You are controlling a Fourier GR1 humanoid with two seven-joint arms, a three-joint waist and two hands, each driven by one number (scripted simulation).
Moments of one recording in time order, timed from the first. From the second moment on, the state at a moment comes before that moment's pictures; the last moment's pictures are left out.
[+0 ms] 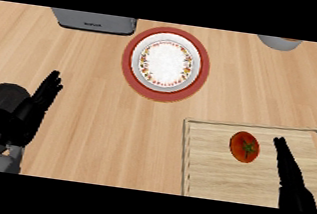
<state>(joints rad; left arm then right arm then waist) -0.08 0.40 -0.16 -1.30 0.26 0.12 -0.18 0.33 -0.28 0.33 -2.01 0.80 -0.27 0.47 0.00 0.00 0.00</state>
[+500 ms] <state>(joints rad) -0.06 0.36 -0.12 -1.31 0.20 0.09 -0.17 0.19 -0.25 0.27 -1.89 0.82 -0.11 0.56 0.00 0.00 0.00</state>
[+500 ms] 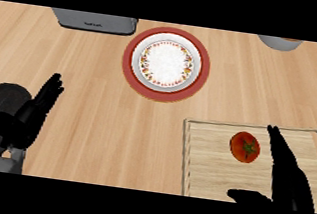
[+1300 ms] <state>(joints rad) -0.05 0.31 -0.03 -1.35 0.13 0.01 -0.12 0.02 -0.18 0.18 -1.59 0.85 -0.09 0.47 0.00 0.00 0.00</state>
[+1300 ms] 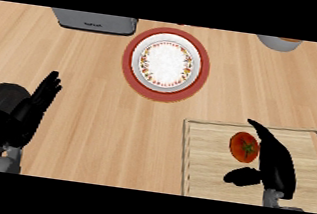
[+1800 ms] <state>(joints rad) -0.06 0.29 0.01 -1.34 0.10 -0.02 -0.13 -0.01 -0.18 0.16 -1.50 0.86 -0.13 0.31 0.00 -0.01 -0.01</state>
